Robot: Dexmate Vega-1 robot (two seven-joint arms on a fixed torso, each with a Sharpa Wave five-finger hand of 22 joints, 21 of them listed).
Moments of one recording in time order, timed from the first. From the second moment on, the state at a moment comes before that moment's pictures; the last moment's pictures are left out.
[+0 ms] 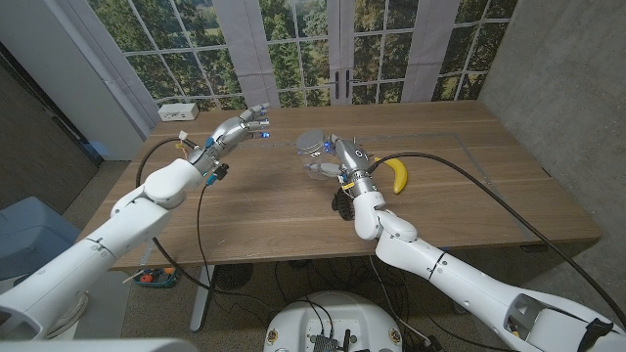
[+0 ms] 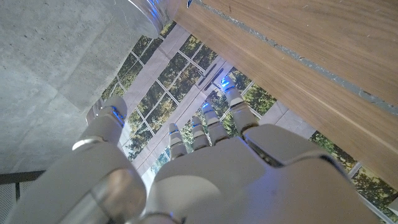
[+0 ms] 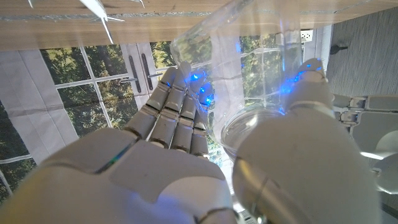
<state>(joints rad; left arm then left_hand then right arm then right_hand) 0.97 0.87 0.29 -1.68 -0.34 -0.29 -0.05 0.35 -0.06 0.68 -0.20 0.18 0.09 -0.21 0.24 0.18 0.06 -0.06 0.22 0.20 0.21 -0.04 0.20 0.18 0.37 0.16 0.21 0.18 -0.78 -0.41 -0.87 -1.64 -0.58 -0.36 -0.57 0.85 -0.16 0.24 -0.20 0.24 0.51 0.08 0.85 0.39 0.70 0.02 0.75 0.62 0.70 -0.05 0.56 1.04 0.49 -0.05 0.59 0.24</state>
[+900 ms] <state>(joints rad) 0.90 0.95 0.35 -1.80 -0.14 -0.19 -0.07 0.45 -0.12 0.68 -0.19 0.18 0.07 -0.21 0.22 0.18 0.06 -0.06 0.22 0.20 0.20 -0.04 0.20 0.18 0.36 0.15 0.21 0.18 -0.75 -0.40 -0.93 -1.67 -0.70 -0.50 -0.54 0.85 -0.16 0.24 -0.20 0.25 0.51 0.08 0.85 0.38 0.70 0.02 0.73 0.65 0.70 -0.05 0.55 1.07 0.46 -0.05 0.61 0.24</state>
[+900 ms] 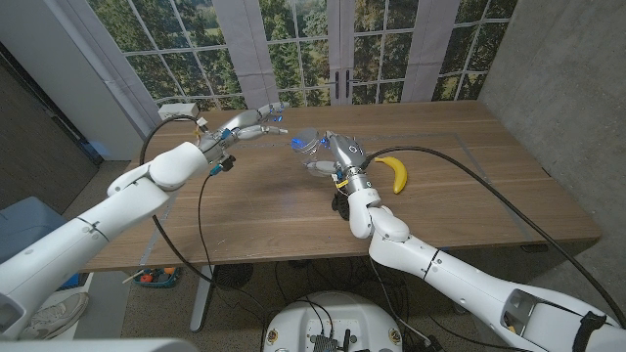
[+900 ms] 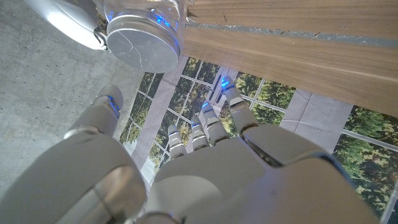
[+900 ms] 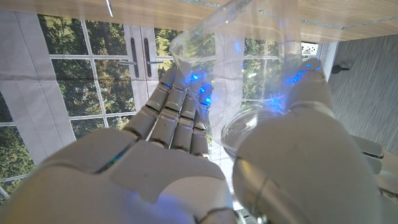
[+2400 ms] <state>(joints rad) 0.79 0.88 0.46 -1.73 -0.05 -0.22 -0.14 0.61 -0.18 0.37 -0.17 0.38 0.12 -0.22 0.20 0.18 0.11 -0.08 0.22 0.19 0.26 -0.01 0.19 0.18 0.53 0.09 0.21 0.17 -0.73 -0.39 -0.96 -1.65 -0.76 -0.49 -0.56 0.85 -0.16 0.25 -0.20 0.26 0.51 0.08 0.84 0.38 0.70 0.02 0.71 0.68 0.71 -0.05 0.52 1.11 0.44 -0.05 0.65 0.23</state>
